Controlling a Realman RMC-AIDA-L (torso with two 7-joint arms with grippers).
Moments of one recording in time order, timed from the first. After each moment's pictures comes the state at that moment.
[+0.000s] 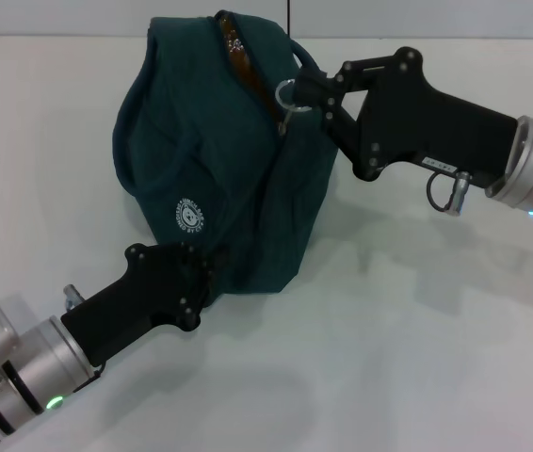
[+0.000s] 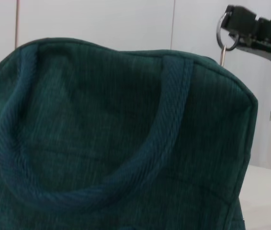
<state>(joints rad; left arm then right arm) -0.37 -2.10 1.14 0.01 1.10 1.46 -0.48 0.59 2.03 -1.67 -0.50 -0.68 -1.41 0.58</state>
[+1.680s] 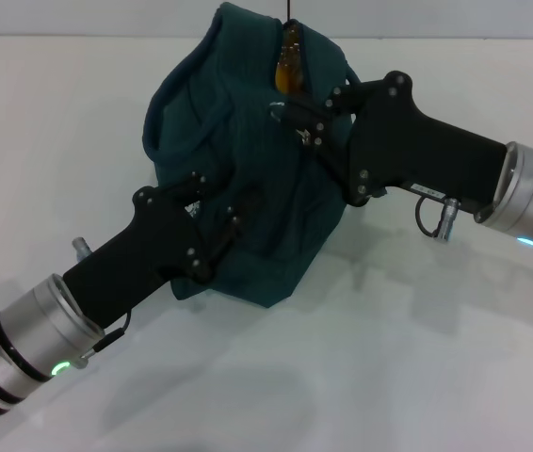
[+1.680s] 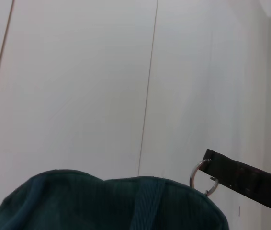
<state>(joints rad) -0.44 -2.11 1.13 -0.04 1.03 1.71 -0.52 0.56 2.03 -1.82 -0.50 -0.54 -1.40 0.49</state>
